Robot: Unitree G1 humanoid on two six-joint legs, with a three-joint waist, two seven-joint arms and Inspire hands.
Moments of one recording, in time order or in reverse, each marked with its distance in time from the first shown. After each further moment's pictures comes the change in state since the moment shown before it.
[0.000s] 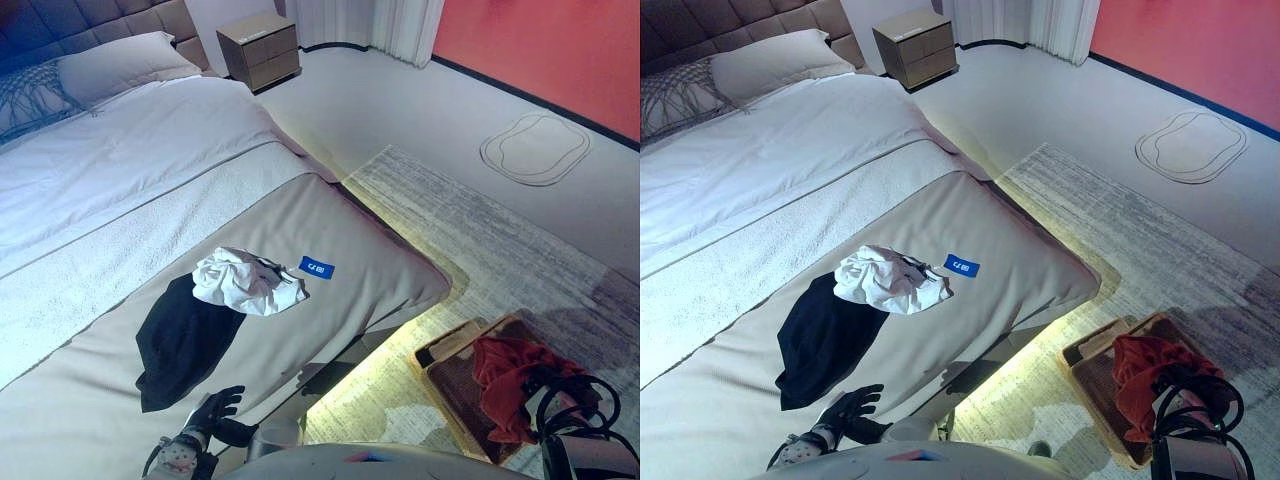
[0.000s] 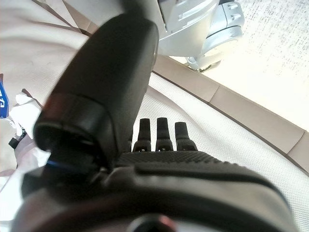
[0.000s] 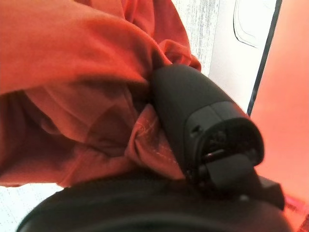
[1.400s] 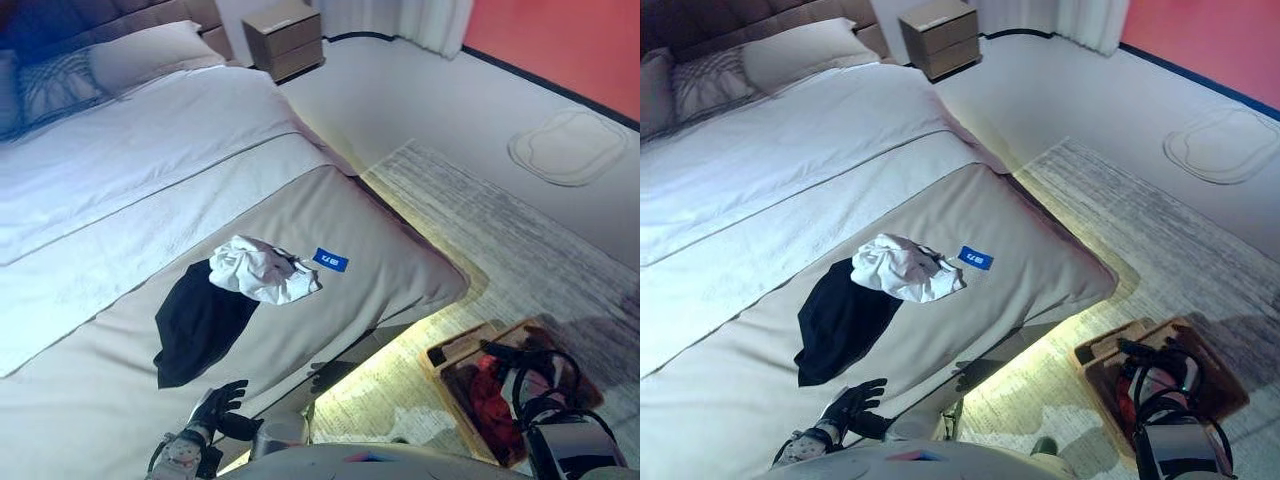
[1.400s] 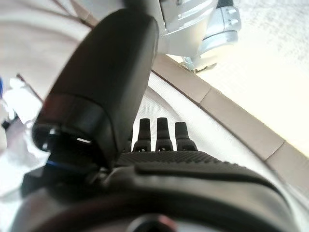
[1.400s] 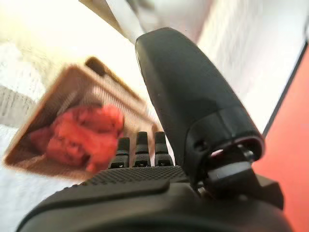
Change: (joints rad) left arm -0.015 -0.022 0.008 -0.005 -0.051 -0.001 0.004; right arm -0.066 0.063 0.229 -0.014 -0.173 0.035 0.108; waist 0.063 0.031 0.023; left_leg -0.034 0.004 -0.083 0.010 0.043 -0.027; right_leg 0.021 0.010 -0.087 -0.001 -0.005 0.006
